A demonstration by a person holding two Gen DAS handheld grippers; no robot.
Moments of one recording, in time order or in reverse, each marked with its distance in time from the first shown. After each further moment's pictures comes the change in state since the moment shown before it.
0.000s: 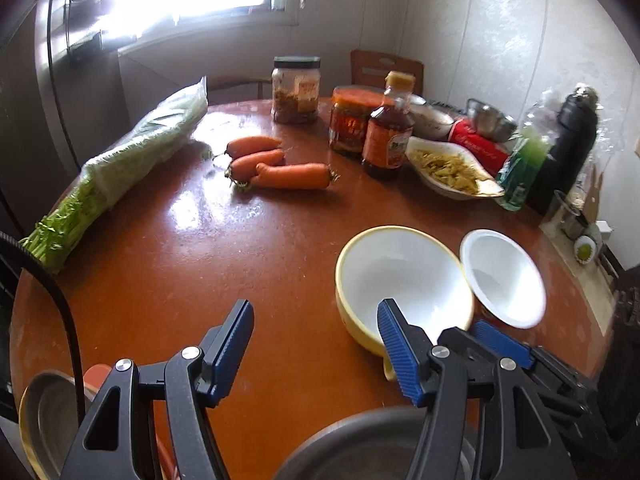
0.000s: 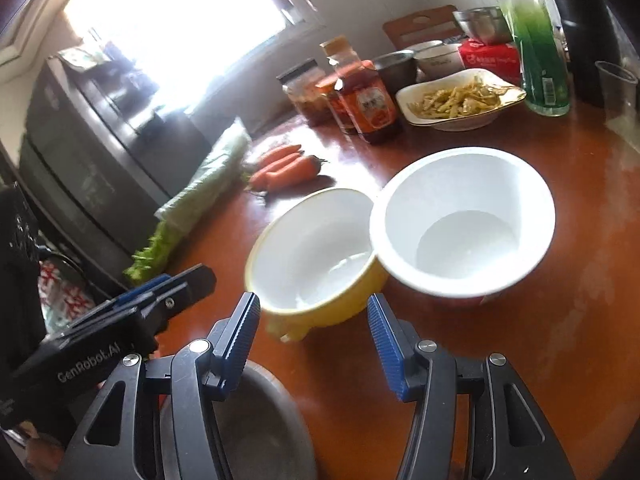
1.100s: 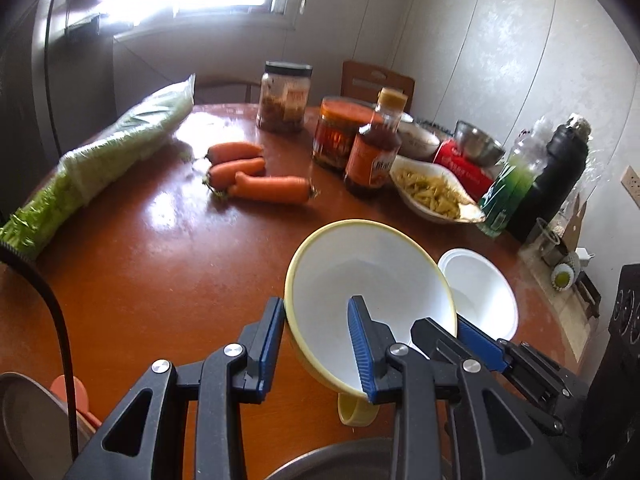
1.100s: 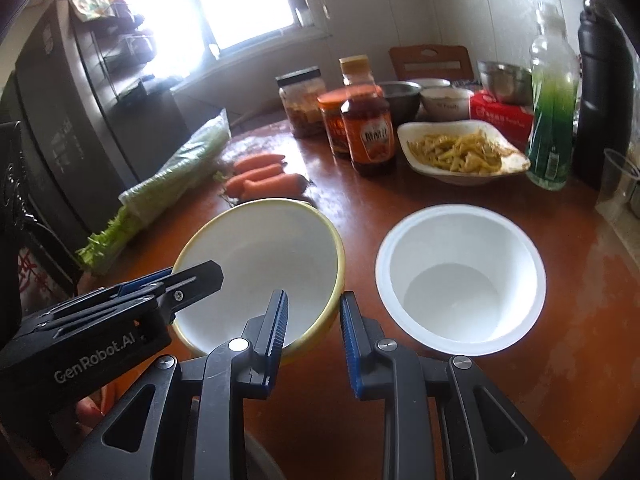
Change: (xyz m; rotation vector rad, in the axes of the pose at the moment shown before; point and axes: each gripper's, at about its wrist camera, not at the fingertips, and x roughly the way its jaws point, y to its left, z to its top) left arm -0.004 0.001 0.007 -0.064 -0.051 -0.115; right arm 0.009 0.032 0.018 -0.184 -0.044 -0.154
